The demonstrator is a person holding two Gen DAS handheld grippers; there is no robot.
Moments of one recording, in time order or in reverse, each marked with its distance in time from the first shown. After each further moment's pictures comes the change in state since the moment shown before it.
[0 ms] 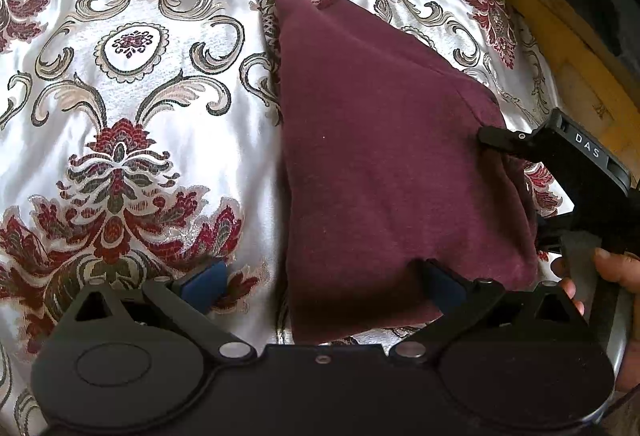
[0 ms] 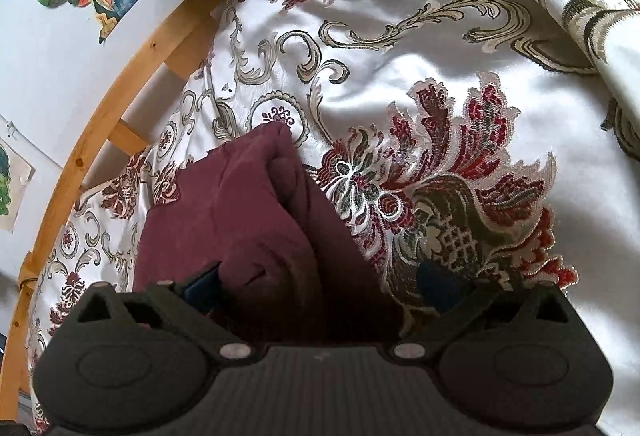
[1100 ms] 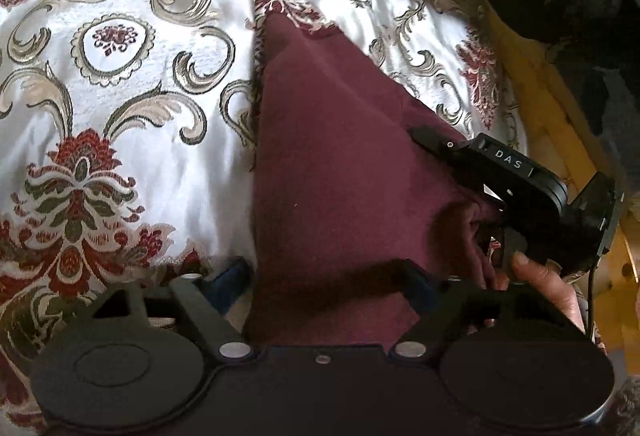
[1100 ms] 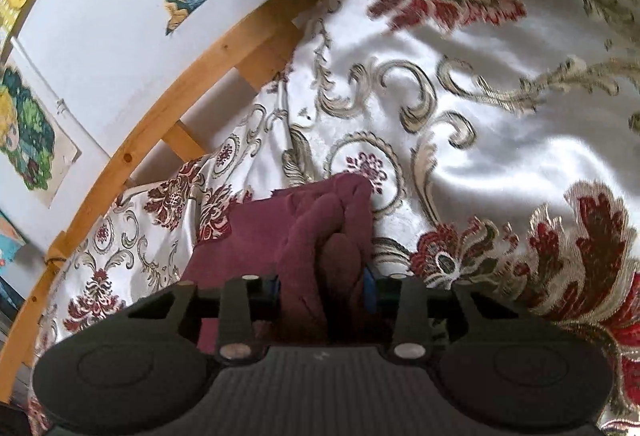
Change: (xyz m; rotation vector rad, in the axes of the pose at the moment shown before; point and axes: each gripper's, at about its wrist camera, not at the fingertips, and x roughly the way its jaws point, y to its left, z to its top) left arm 0.007 0.013 0.027 -0.161 -0.054 -0.175; right arm 0.047 0.037 0.036 -0.202 -0.087 0.165
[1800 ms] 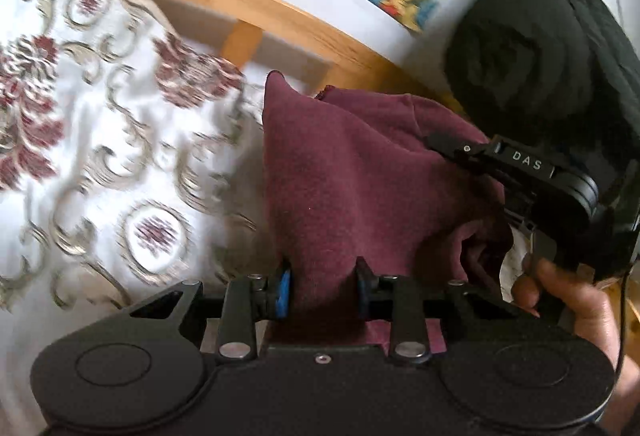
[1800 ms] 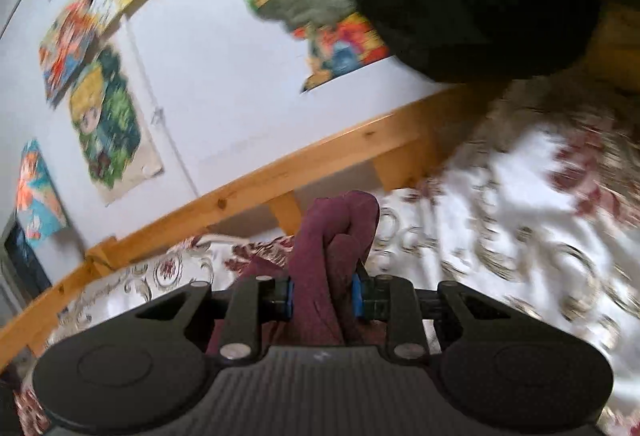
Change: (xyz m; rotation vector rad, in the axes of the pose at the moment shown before) left arm -0.054 0.012 0.052 0.097 -0.355 0.052; right arm 0.018 0.141 0.050 -0.309 -0.166 0.148
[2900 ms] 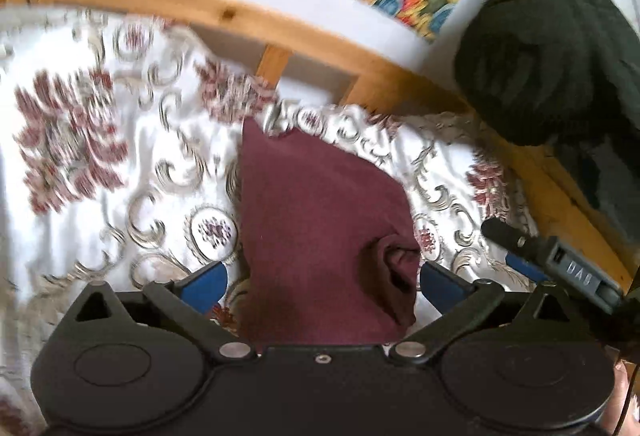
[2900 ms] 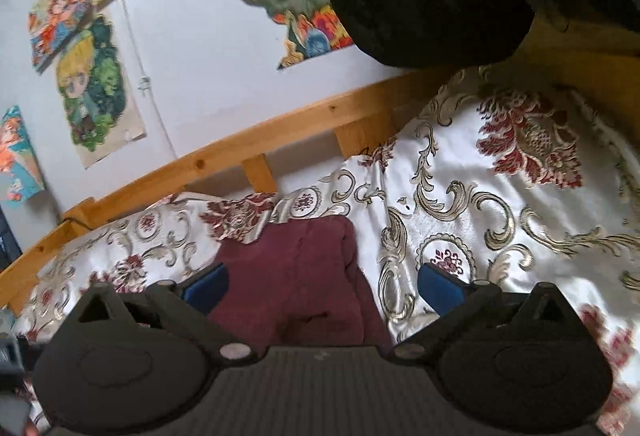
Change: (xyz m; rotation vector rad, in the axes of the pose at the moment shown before) left arm -0.075 -0.025 0.000 0.057 0.003 0.110; right arm -0.121 0.011 -0.050 -0.024 0.016 -0.157
